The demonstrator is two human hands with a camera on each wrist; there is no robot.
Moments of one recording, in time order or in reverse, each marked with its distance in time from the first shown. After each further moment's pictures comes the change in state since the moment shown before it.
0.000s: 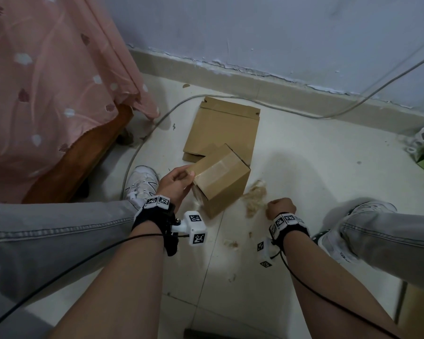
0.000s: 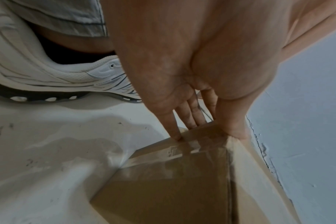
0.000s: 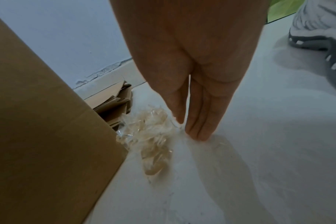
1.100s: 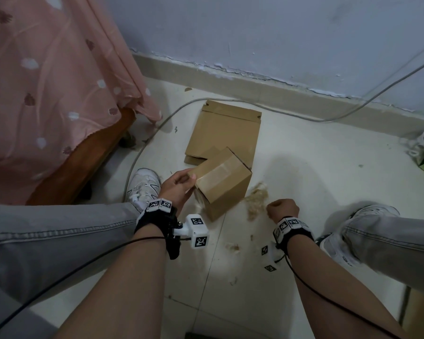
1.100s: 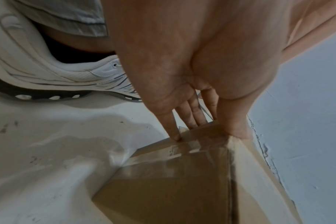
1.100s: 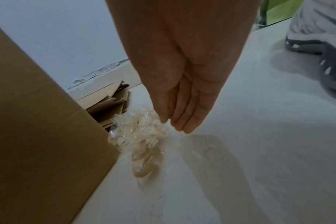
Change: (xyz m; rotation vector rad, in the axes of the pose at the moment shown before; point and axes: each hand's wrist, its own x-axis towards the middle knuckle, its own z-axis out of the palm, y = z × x) left_hand 0.003 -0.004 -0.004 -0.003 0.000 0.006; right_hand 0.002 0.002 -0.005 0.004 -0.028 -0.120
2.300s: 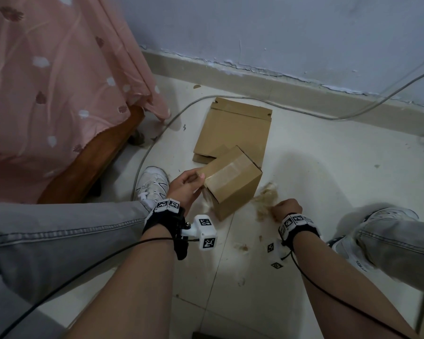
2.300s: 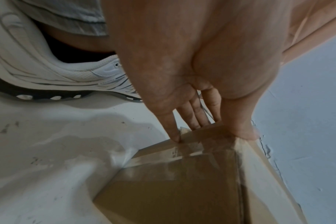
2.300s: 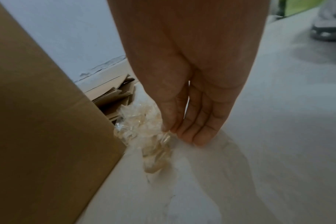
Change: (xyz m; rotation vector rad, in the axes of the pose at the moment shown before) left_hand -0.001 0.000 0.000 -0.008 0.002 -0.013; right_hand 0.011 -0.008 0.016 -0.143 -0.070 0.089
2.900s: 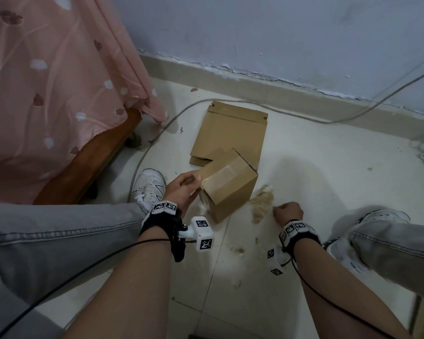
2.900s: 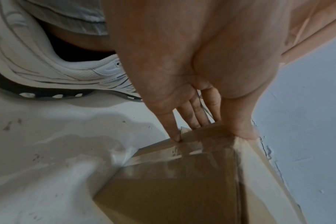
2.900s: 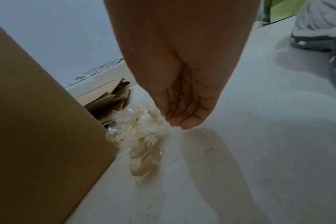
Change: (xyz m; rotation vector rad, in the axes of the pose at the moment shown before) left_hand 0.000 -0.001 0.001 -0.031 0.006 0.003; right_hand 0.001 0.013 -0.008 0.116 0.041 -0.065
